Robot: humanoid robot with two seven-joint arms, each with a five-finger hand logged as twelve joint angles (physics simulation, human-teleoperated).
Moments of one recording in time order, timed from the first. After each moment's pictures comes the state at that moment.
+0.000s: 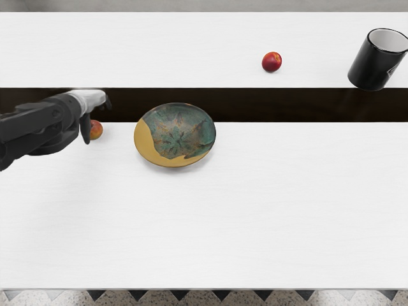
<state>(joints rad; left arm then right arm) -1.17 0.50 -0.10 -1.15 1.32 -0.13 0.61 -0.10 0.00 -0.05 0.17 0.08 0.02 -0.18</state>
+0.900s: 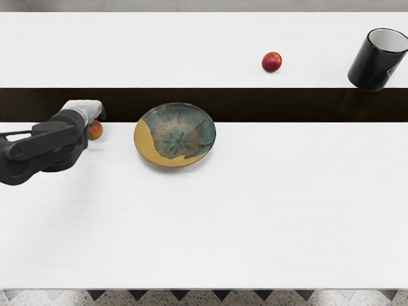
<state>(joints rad) -1.14 0.41 0.03 -1.01 1.32 0.02 0.61 -0.10 0.00 -0.05 0.17 0.08 0.02 -0.18</state>
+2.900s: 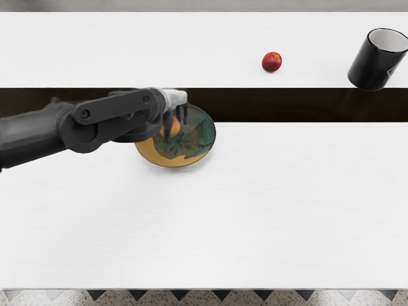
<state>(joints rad) -1.35 0.12 0.02 -0.99 1.08 -0.15 0.61 -0.10 0.00 -0.05 0.17 0.08 0.02 -0.18</state>
